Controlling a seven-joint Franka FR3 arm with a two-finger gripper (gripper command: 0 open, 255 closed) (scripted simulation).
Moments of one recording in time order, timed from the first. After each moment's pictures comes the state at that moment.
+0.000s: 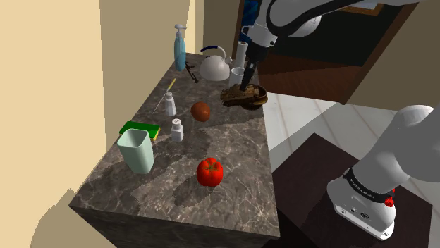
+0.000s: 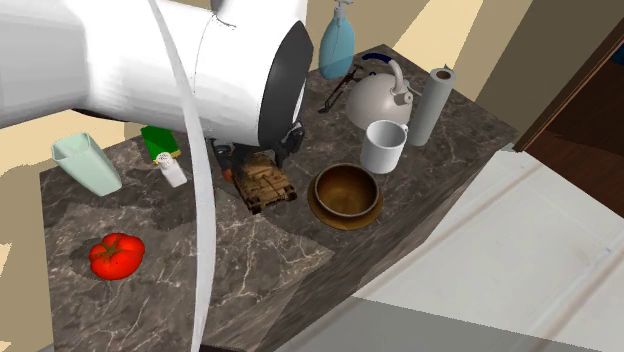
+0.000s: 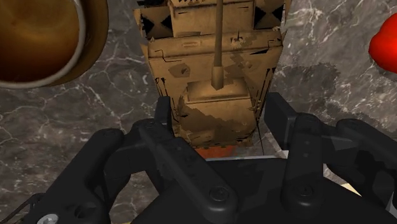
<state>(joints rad) 0.22 -0.13 -0.07 -2.25 0.19 2.22 -0.53</state>
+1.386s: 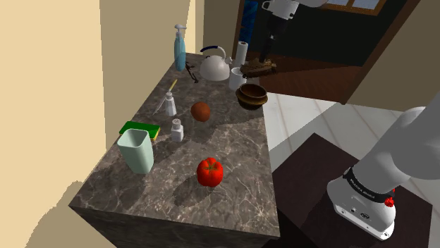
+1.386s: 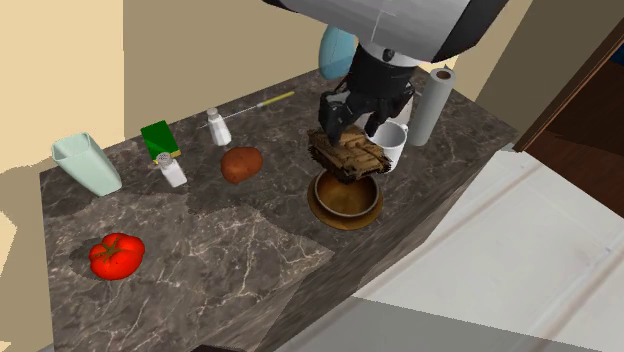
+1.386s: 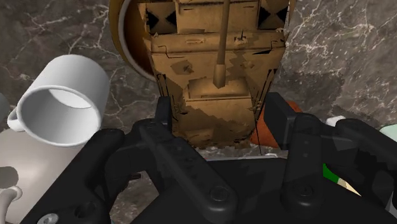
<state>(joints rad) 0.09 -0.03 -0.24 -1.97 0.19 1.98 -0.80</state>
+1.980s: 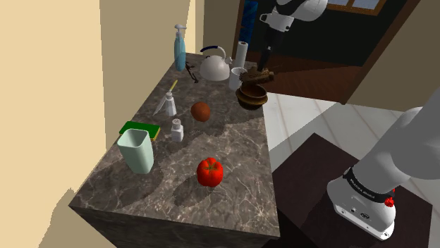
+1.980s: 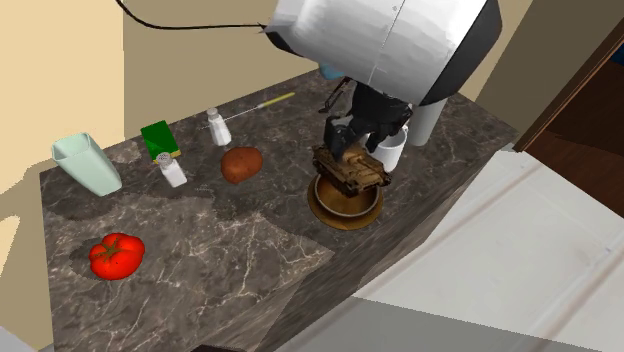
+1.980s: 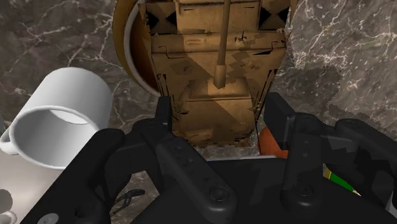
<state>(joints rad) 0.08 0.01 -0.25 -2.03 0.22 2.08 -0.84</state>
